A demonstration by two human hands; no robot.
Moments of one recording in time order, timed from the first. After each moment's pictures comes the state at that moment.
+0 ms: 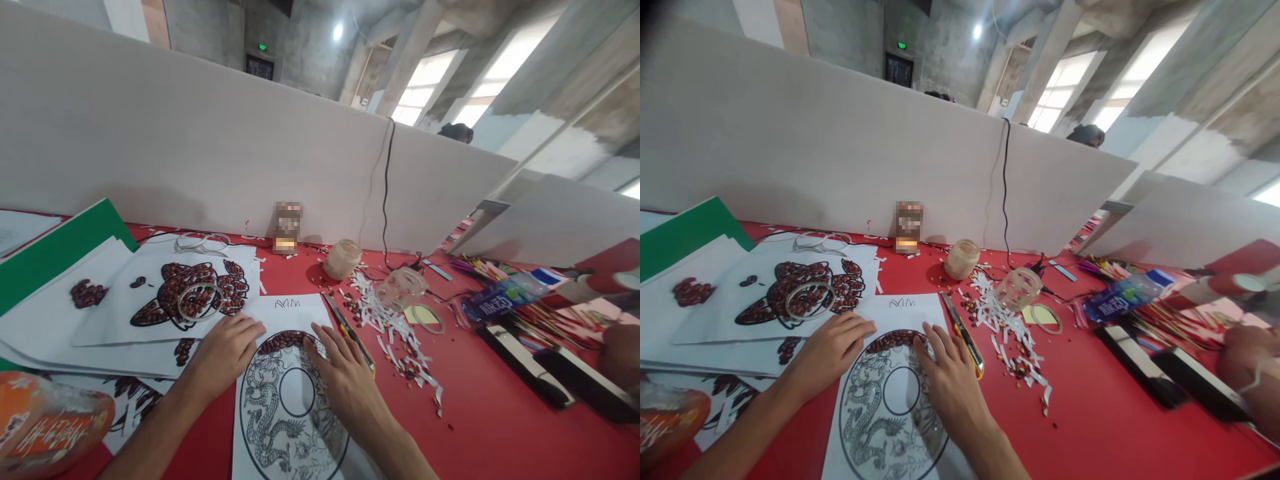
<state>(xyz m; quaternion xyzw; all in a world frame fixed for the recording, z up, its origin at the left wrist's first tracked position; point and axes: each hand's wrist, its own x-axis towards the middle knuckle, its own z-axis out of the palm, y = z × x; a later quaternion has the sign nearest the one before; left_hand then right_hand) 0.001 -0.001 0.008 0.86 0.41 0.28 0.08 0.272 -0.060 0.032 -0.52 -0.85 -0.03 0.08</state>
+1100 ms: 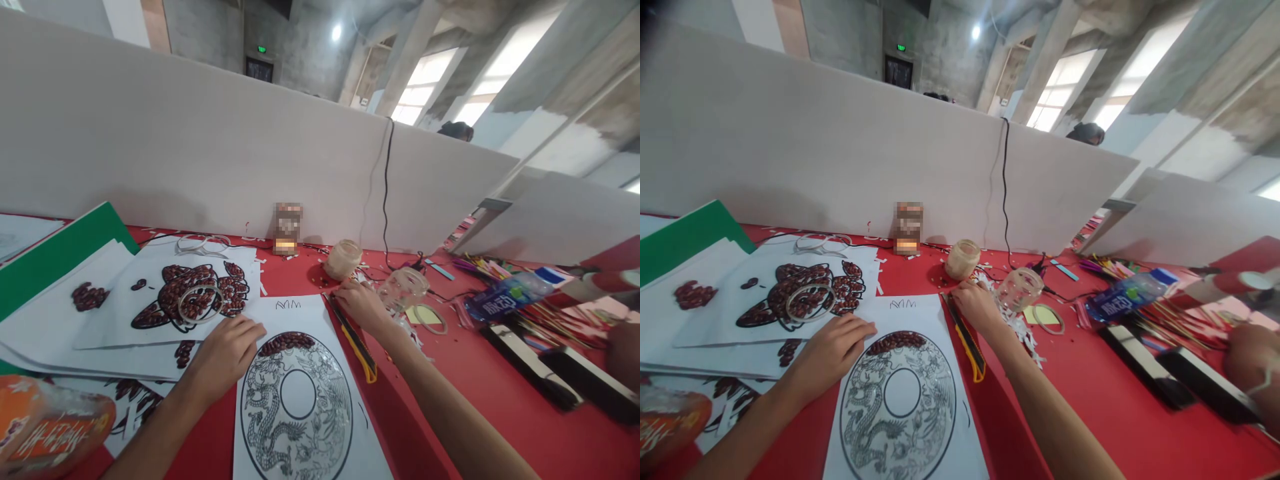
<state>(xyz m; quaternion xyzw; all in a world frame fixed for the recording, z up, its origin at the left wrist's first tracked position) 0.001 -0.001 0.006 0.87 0.41 0.26 0.08 0.330 0.072 0.065 -0.55 -0.83 -0.08 -0.05</state>
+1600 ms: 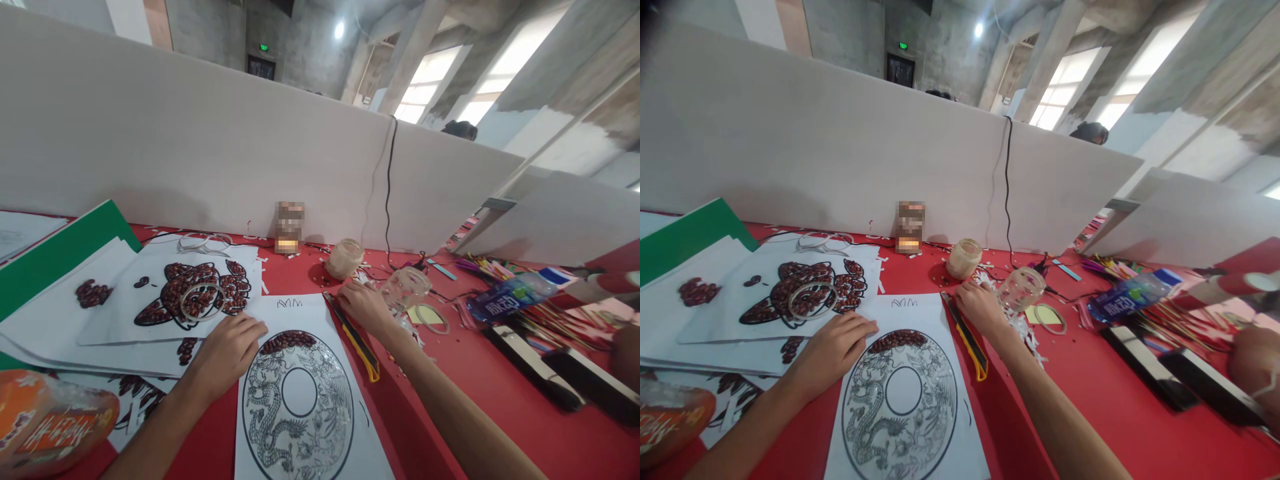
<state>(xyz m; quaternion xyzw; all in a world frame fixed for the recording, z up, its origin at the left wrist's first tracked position) 0.000 -0.001 0.007 0.87 0.41 0.26 0.08 0.335 0.068 0.063 -0.57 -0.82 -0.09 -0.01</state>
